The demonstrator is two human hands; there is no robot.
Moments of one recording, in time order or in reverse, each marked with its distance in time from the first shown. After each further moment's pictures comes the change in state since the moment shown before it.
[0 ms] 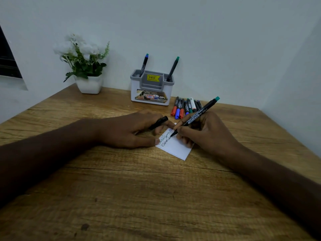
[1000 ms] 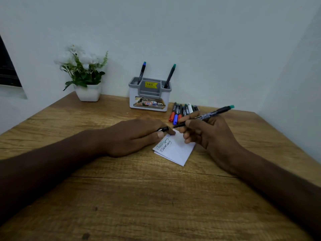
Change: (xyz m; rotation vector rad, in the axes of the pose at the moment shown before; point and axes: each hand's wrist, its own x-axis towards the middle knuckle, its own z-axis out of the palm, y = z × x) left_hand -0.003 0.025 -0.009 0.089 0.004 0.003; right_hand 0.001 0.001 -0.005 0.523 0.062 -0.026
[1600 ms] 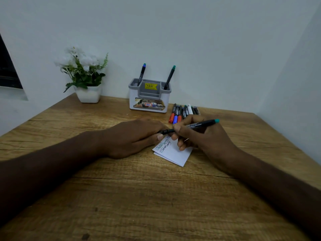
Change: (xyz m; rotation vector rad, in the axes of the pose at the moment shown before) left_hand -0.004 0.010 -0.003 0.102 0.042 0.031; right_hand -0.005 -0.003 0.003 -0.183 -0.082 -0.013
